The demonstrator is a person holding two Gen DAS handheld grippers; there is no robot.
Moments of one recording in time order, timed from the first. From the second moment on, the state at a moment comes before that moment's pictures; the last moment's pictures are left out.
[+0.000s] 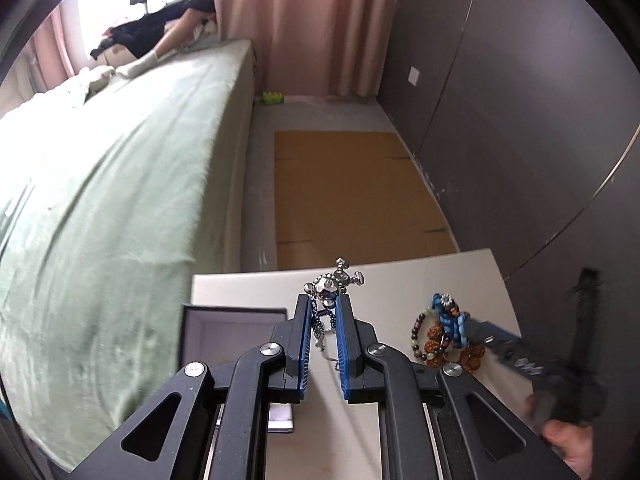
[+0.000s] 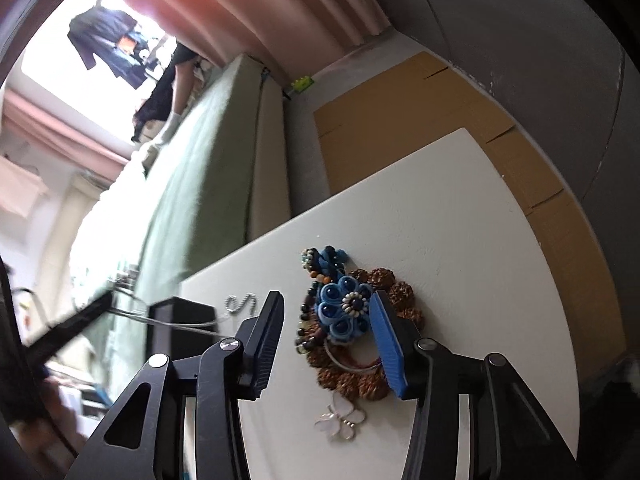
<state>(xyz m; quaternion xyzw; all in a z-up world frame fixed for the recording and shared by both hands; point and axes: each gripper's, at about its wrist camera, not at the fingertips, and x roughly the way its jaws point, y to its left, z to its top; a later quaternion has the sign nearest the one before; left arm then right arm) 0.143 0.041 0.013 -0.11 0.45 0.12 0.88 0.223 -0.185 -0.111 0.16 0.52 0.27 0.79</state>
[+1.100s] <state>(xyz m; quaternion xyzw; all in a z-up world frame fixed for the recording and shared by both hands) 0.084 0.065 0.169 -0.04 0.34 0.18 0.92 0.169 -0.169 -0.059 0.18 0.47 0.33 0.80</state>
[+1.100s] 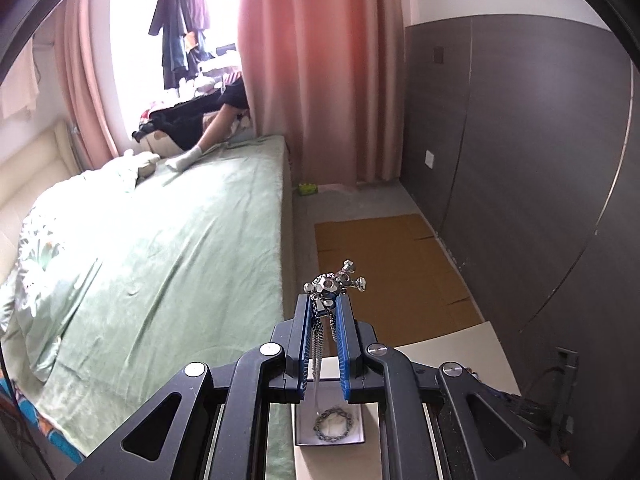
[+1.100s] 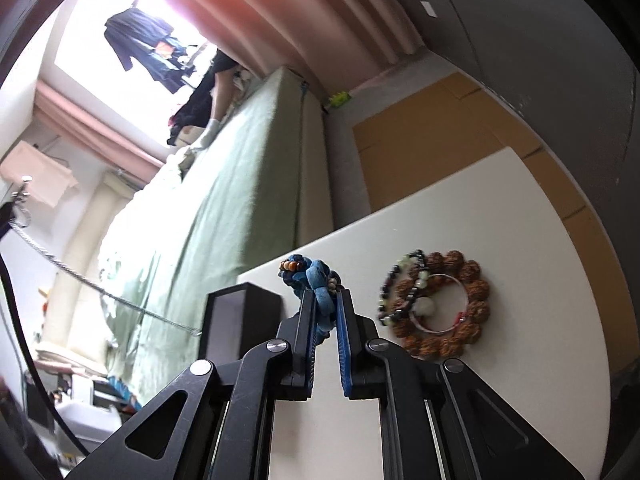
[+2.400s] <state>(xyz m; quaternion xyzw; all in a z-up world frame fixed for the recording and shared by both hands) 0.053 0.166 0.050 -0.14 0.42 0.21 0.87 0.144 -0.061 -0.065 0.21 0.45 0.45 0.74</state>
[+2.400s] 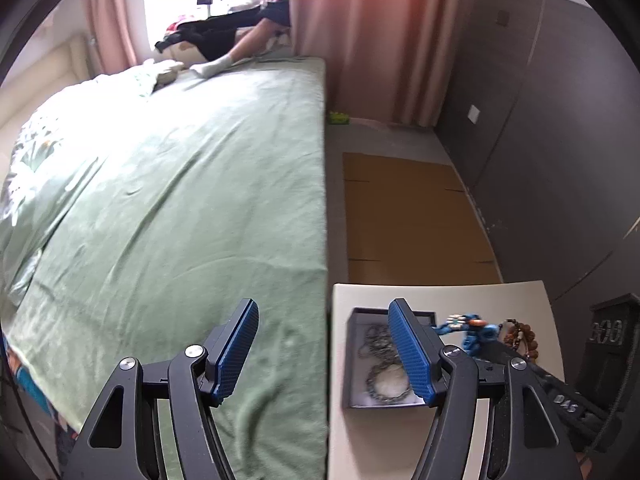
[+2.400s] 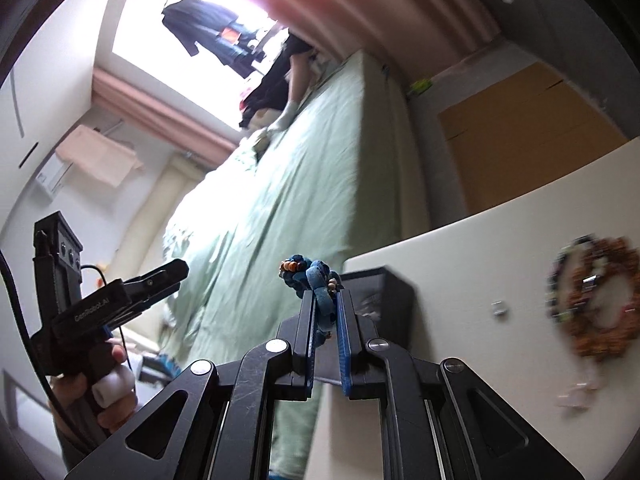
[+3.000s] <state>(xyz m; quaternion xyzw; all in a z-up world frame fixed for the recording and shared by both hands) 0.069 0.119 0.031 -0.16 0.43 0.14 0.88 0.159 -0.133 -0.055 0.17 0.48 0.34 0.79</state>
